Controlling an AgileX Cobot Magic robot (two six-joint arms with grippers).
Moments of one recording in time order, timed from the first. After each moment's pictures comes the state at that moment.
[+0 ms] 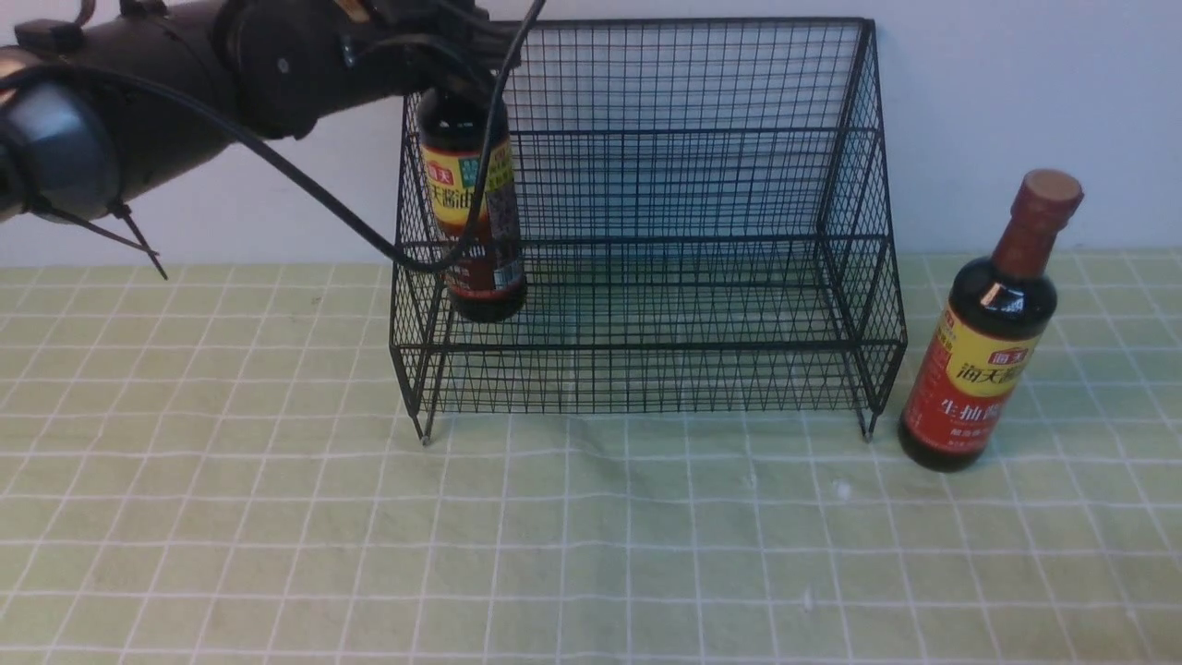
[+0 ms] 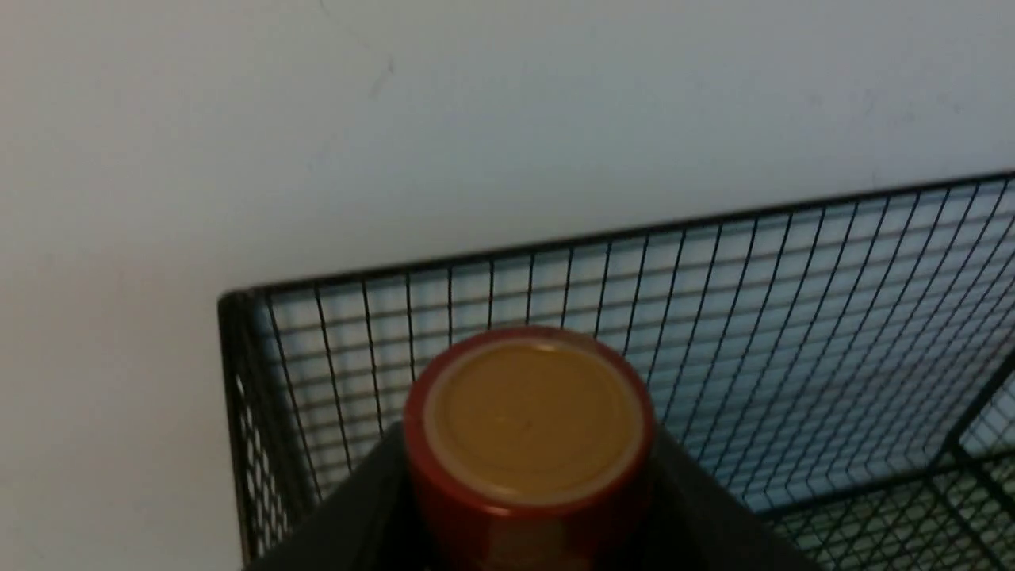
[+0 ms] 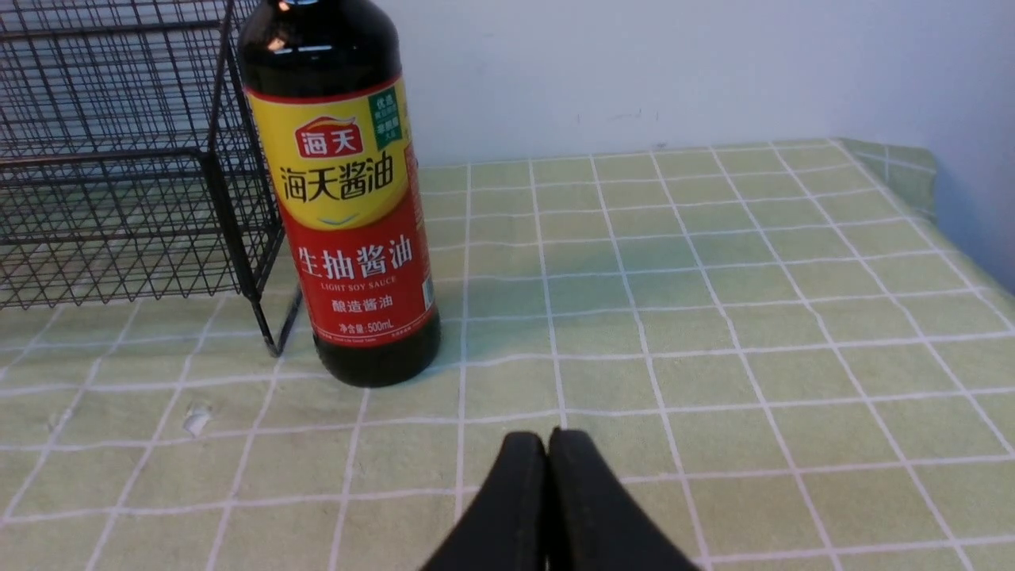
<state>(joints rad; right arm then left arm) -0.06 -0.01 0.02 -0.04 0.39 0.12 -0.29 1.81 -1.51 -0.23 0.11 0.16</state>
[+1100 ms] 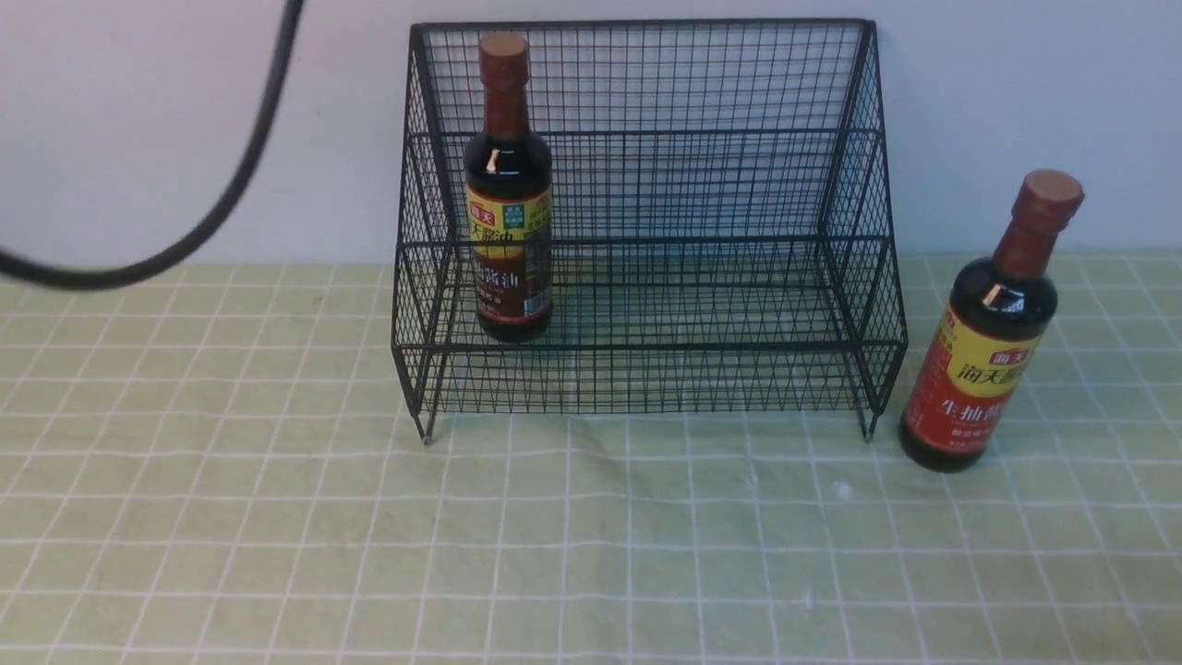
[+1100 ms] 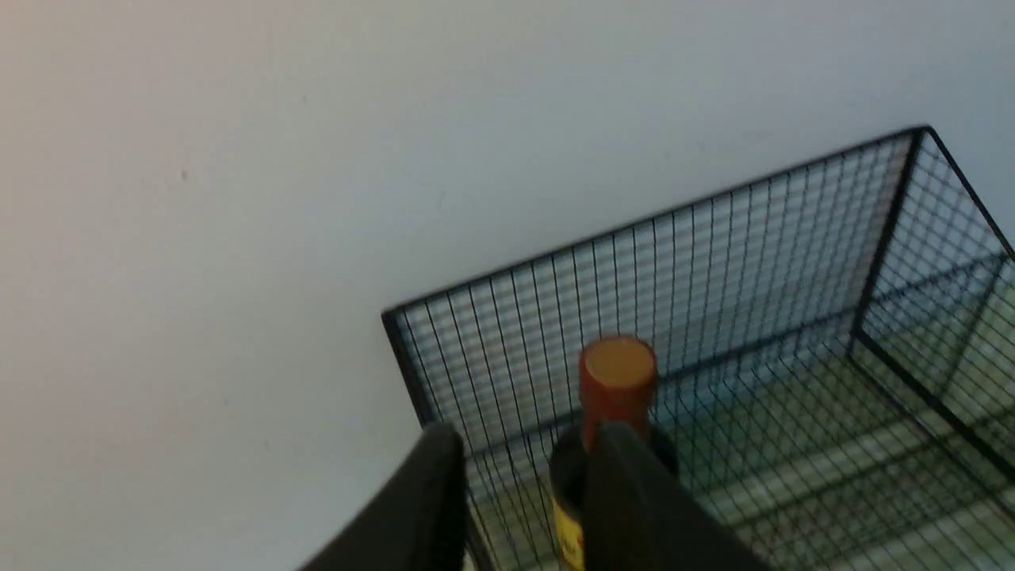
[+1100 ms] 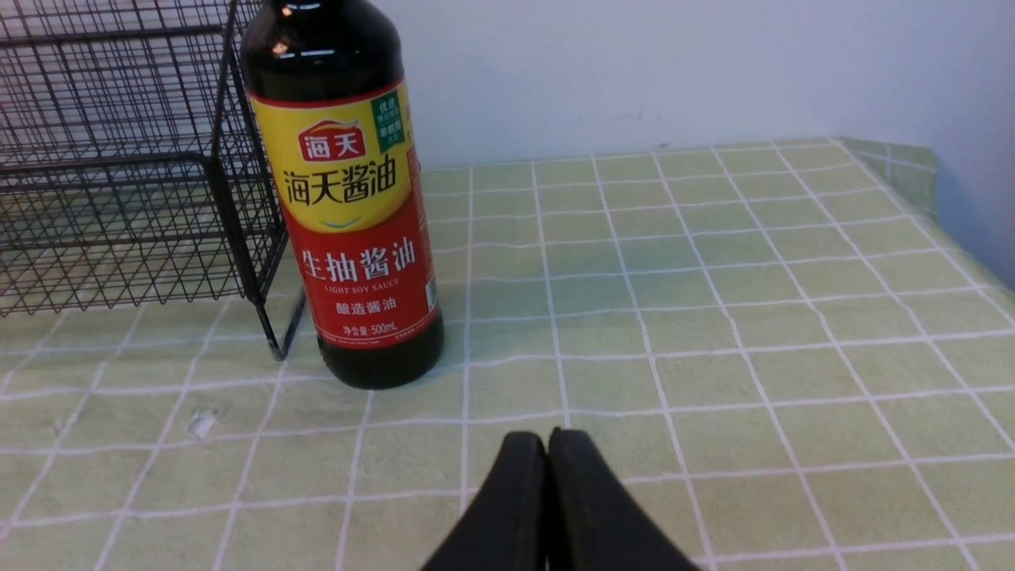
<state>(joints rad) -0.06 -0.01 0.02 -0.04 0.39 0.12 -0.29 1.33 -1.53 -0.03 0.66 0.16</state>
